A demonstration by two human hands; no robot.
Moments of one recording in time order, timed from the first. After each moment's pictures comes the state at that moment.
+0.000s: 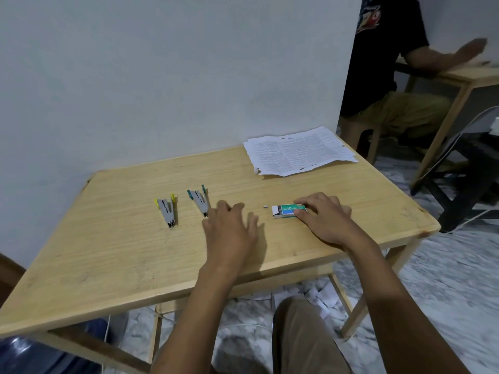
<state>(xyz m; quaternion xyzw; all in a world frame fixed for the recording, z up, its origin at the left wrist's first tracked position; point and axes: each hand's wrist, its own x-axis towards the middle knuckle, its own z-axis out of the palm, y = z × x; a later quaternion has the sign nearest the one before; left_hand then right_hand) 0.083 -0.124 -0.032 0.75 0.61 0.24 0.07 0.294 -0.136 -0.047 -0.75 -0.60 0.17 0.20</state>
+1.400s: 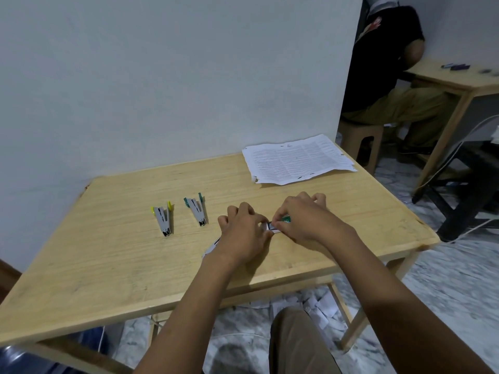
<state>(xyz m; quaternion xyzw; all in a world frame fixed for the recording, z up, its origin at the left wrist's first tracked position) 0.111 -0.092 -0.038 0.84 0.52 0.12 0.09 0.267 -0.118 -0.017 -0.71 -0.69 0.11 0.12</state>
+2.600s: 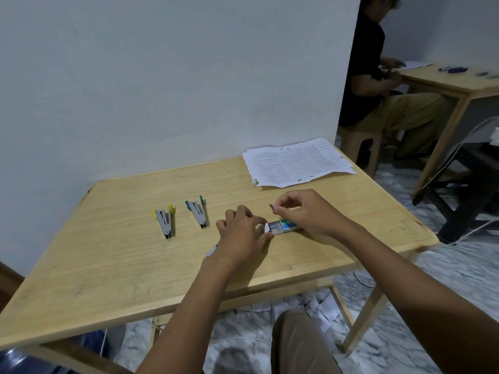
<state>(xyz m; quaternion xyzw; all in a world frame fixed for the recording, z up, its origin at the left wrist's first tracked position) 0.105 -0.098 -0.034 0.83 0.53 0.13 0.13 0.290 -0.115 -0.015 -0.58 -0.67 0.29 0.36</state>
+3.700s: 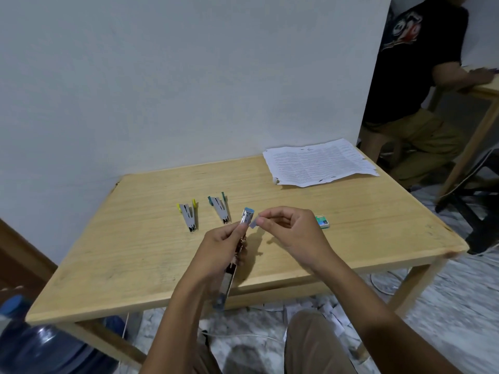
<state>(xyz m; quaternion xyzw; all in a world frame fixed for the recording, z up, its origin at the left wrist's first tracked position) 0.031 -0.133 -0.022 0.54 0.49 0.40 0.56 0.197 -0.148 -0.022 -0.49 -0.54 0.41 0.56</state>
